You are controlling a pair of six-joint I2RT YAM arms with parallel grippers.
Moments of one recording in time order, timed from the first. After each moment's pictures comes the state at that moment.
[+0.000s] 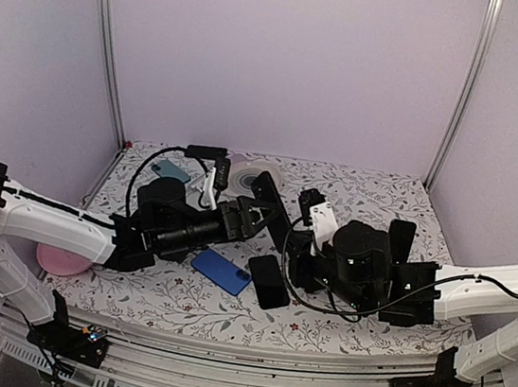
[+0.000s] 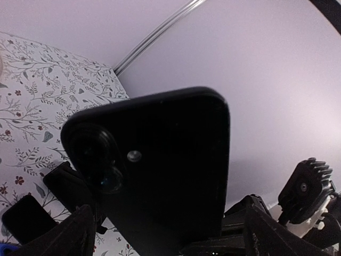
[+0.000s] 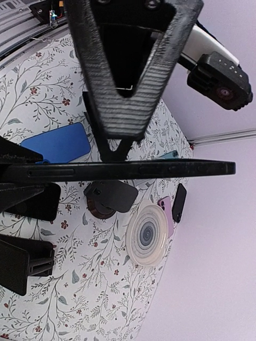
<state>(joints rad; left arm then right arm) -1.01 1.46 0.74 0.70 -0.01 -0.87 1.27 1.34 0.84 0.16 0.55 0.28</state>
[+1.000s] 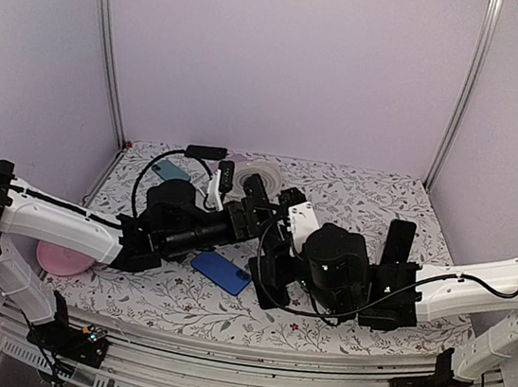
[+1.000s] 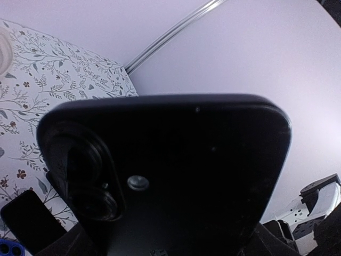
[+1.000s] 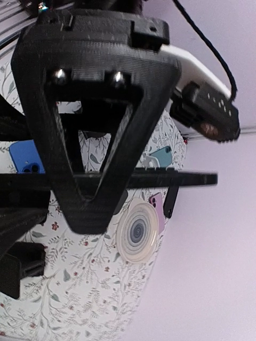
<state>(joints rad) -1.04 1.51 0.78 0.68 -0.09 -0.92 1.34 1.46 0.95 0.16 0.71 0.27</state>
